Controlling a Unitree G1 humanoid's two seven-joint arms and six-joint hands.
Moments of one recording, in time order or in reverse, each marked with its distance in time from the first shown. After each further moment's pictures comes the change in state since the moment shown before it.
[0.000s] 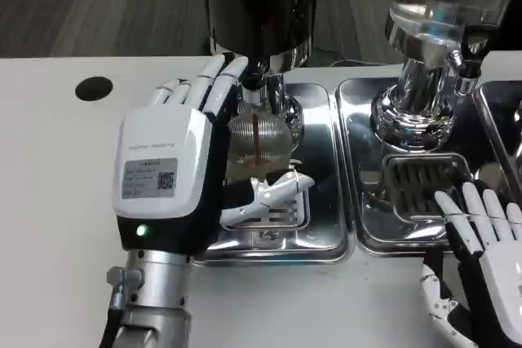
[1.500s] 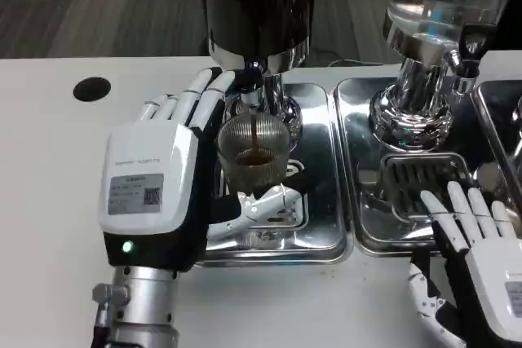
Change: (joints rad) left arm 0.061 0.008 0.036 -0.013 -0.004 -0.030 0.010; right arm -0.024 0.002 0.028 0.001 -0.004 0.009 0.015
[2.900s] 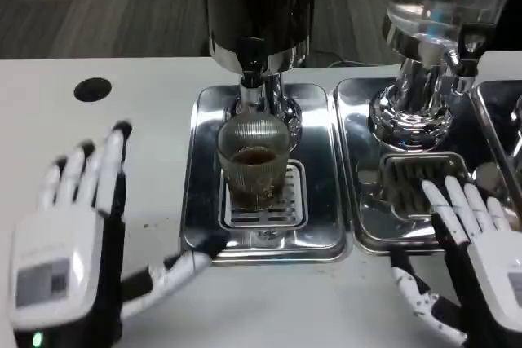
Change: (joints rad) left arm 0.338 0.077 0.165 -0.007 -0.078 -0.079 0.058; right arm -0.006 0.000 -0.026 -0.068 0.106 -0.033 0.121
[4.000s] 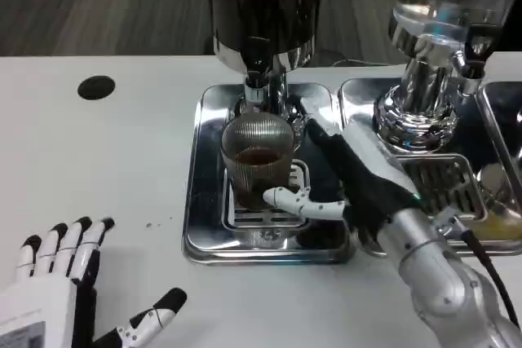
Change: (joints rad) left arm 0.044 0.039 0.023 0.177 -0.084 -0.046 0.069; right arm -0.578 0.234 0.071 0.205 0.318 0.253 0.551
